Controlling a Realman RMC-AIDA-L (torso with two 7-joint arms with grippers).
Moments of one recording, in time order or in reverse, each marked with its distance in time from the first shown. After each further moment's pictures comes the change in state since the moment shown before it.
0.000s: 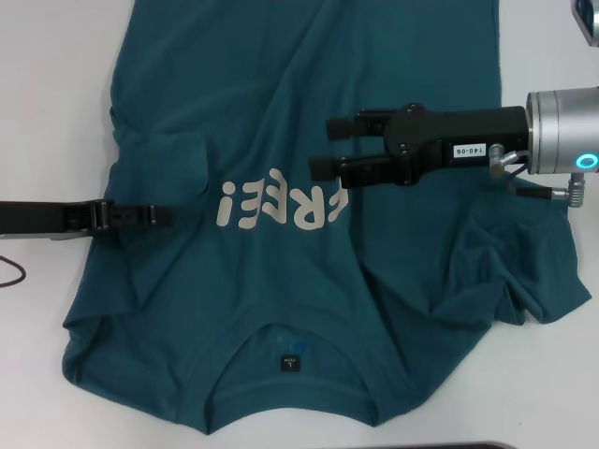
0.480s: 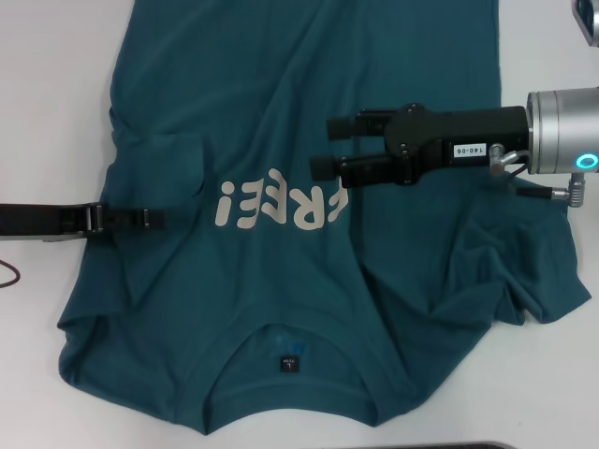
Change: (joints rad) left arm 0.002 -0.007 -0.002 -0.013 0.042 -0.031 -0.002; right arm -0.001 0.000 0.000 0.000 0.000 0.002 0.000
